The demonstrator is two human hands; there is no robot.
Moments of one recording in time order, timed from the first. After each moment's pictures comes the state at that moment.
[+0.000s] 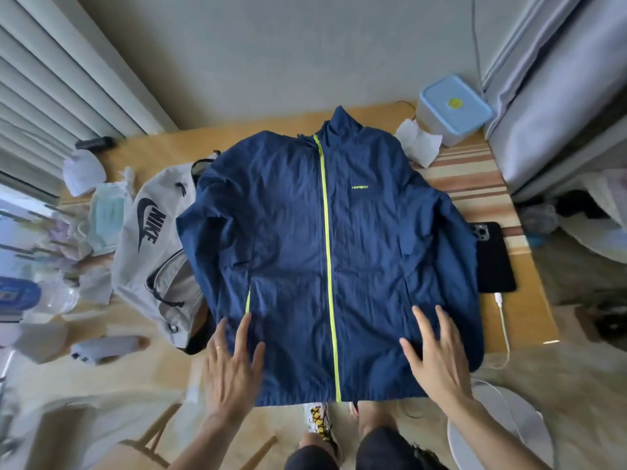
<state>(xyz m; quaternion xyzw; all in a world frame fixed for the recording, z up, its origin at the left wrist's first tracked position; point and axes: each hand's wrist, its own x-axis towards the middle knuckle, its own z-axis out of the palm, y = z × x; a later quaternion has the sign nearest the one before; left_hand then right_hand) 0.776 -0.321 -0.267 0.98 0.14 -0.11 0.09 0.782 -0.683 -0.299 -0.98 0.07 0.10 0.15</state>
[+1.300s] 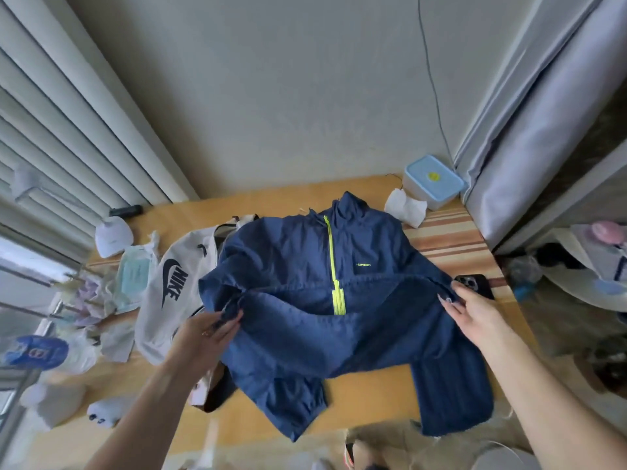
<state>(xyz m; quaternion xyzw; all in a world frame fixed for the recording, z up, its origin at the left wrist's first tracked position) 0.920 -0.247 -0.143 0.42 0.42 -0.14 0.79 0.945 -0.719 -0.185 -0.38 0.51 0.00 0.77</state>
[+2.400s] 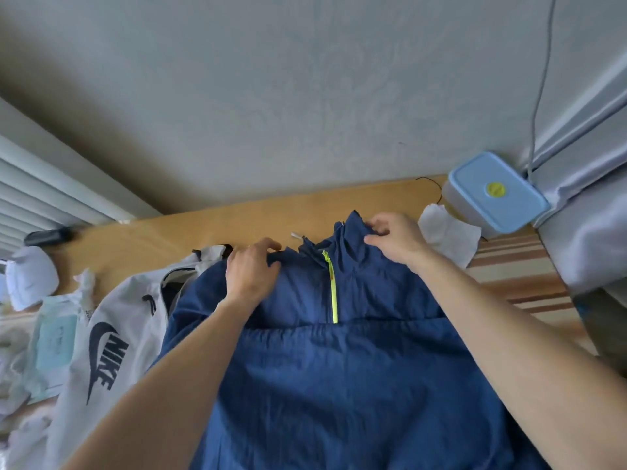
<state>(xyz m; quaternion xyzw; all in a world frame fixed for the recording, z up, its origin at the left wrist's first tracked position) 1.226 -0.350 -0.253 0.97 0.07 -0.12 0.21 1.266 -0.625 -0.251 -0.89 0.10 0.20 0.39</state>
